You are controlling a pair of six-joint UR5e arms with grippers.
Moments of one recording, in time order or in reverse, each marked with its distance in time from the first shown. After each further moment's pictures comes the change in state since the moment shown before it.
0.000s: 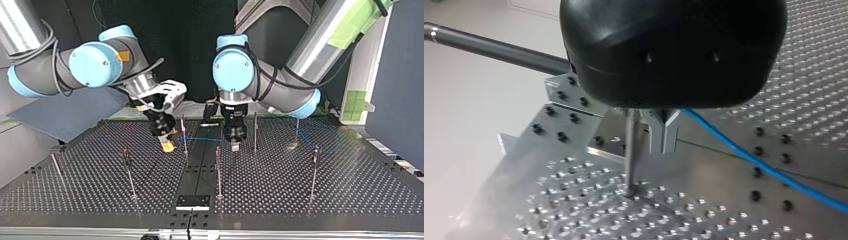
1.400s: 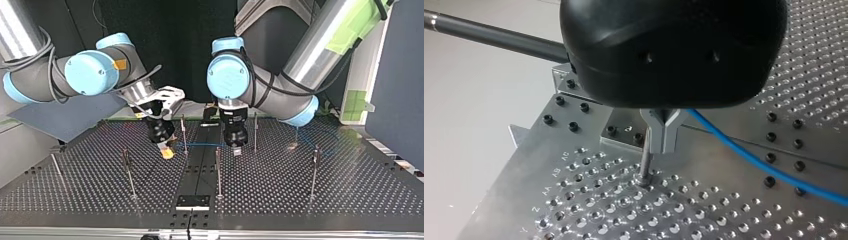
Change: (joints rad) left arm -0.009 -0.022 0.075 -0.076 -0.059 0.022; right arm -0.017 0.023 -0.050 0.008 -0.041 -0.010
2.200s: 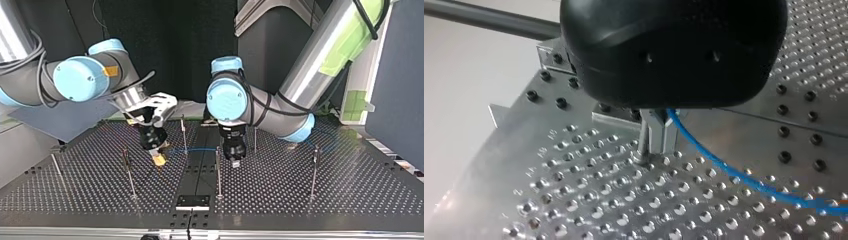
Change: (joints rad) left arm 0.032 -0.087 0.109 -0.017 0.029 0.033; right arm -0.035 0.004 -0.026 -0.004 -0.018 -0.005
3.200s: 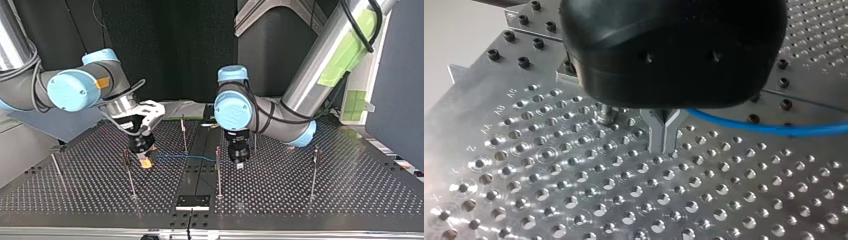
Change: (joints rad) left arm 0.043 -0.046 0.006 0.002 0.046 0.002; right arm -0.064 0.030 0.000 0.003 0.003 -0.002
